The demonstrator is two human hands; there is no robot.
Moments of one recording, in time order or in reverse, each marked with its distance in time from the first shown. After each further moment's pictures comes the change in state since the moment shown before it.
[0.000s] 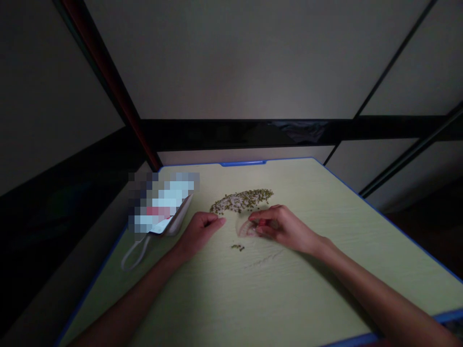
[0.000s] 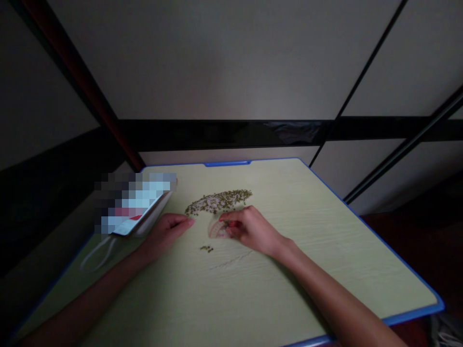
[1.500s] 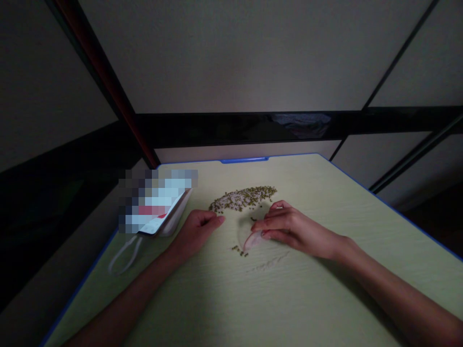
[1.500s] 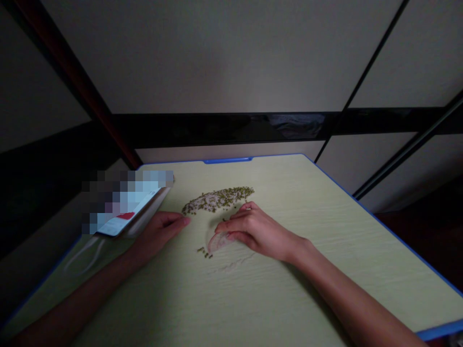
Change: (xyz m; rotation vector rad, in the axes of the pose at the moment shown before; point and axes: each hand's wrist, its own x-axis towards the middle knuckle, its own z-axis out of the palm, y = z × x) left_hand -0.002 0.005 0.001 0.003 0.040 -0.071; right_hand -0.007 0.002 -0.012 -0.119 -0.076 -0.310
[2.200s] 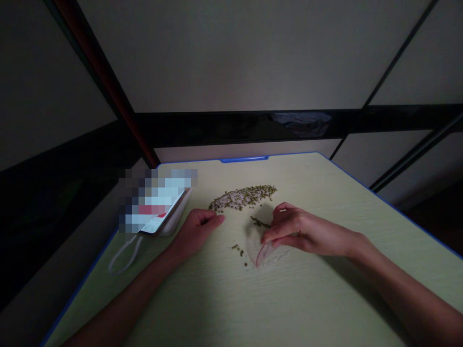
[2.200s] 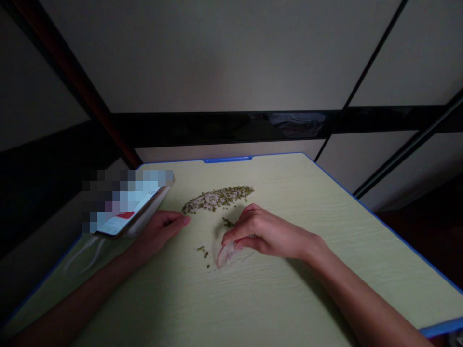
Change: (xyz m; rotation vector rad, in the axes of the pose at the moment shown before) left_hand 0.001 -0.001 0.000 0.013 0.000 0.009; right_hand -0.004 -0.006 -0.014 0.073 -0.172 -0.049
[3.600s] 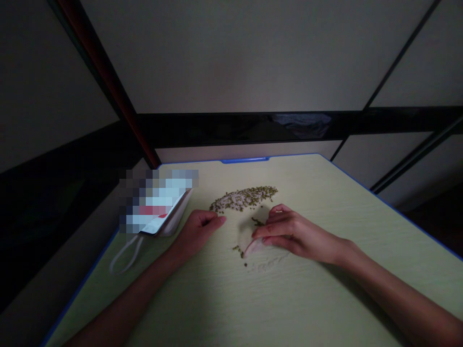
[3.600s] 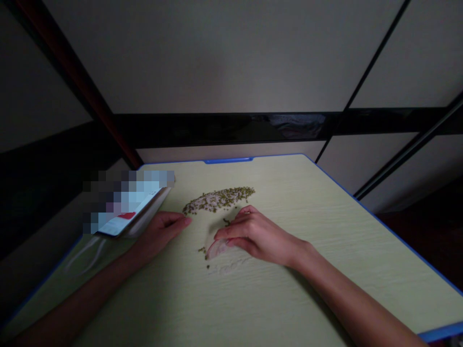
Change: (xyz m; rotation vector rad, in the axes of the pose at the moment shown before) left_hand 0.000 0.001 0.000 -0.009 -0.005 -0.012; right_hand 0.003 0.005 0.016 -0.056 0.110 0.034
